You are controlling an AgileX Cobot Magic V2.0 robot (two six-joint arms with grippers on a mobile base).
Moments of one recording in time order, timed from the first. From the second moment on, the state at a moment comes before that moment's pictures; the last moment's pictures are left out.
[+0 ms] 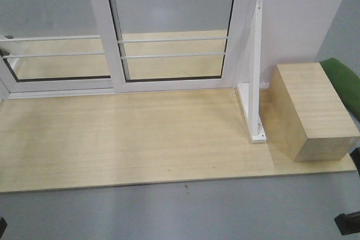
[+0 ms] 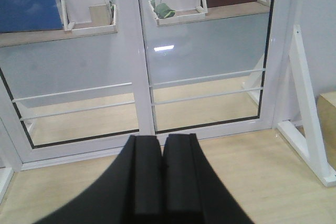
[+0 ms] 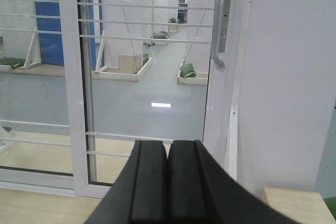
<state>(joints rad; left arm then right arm) -0.08 -0.01 0.03 0.02 0.25 0.03 0.18 -0.01 0.03 -0.02 0.04 -0.02</state>
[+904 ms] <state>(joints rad) -0.08 -0.01 0.03 0.02 0.25 0.03 0.18 -0.01 0.03 -0.02 0.05 -0.02</state>
